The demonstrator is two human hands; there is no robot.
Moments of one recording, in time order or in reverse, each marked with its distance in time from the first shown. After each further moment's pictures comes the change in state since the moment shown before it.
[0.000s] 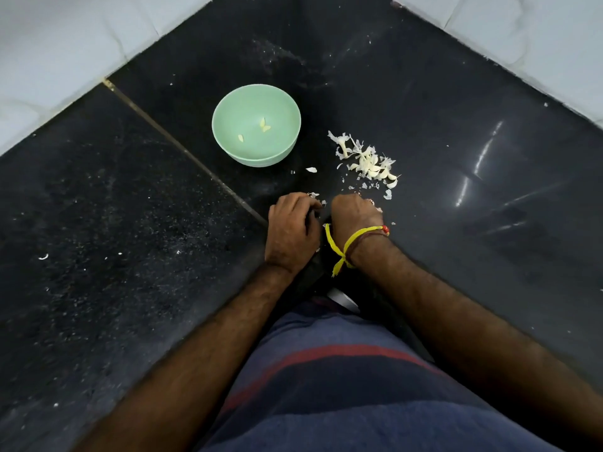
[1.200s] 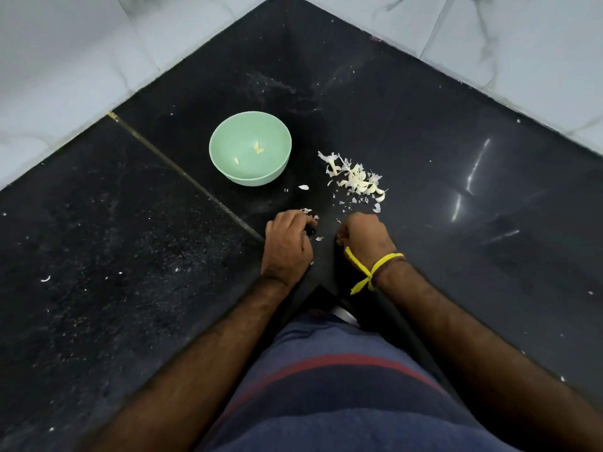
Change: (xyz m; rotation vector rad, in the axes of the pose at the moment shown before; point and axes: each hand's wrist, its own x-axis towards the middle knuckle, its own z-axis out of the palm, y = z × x) left_hand 0.001 0.007 -0.003 0.006 -0.055 0.014; right_hand 0.007 0.044 0.031 0.272 0.091 -0.017
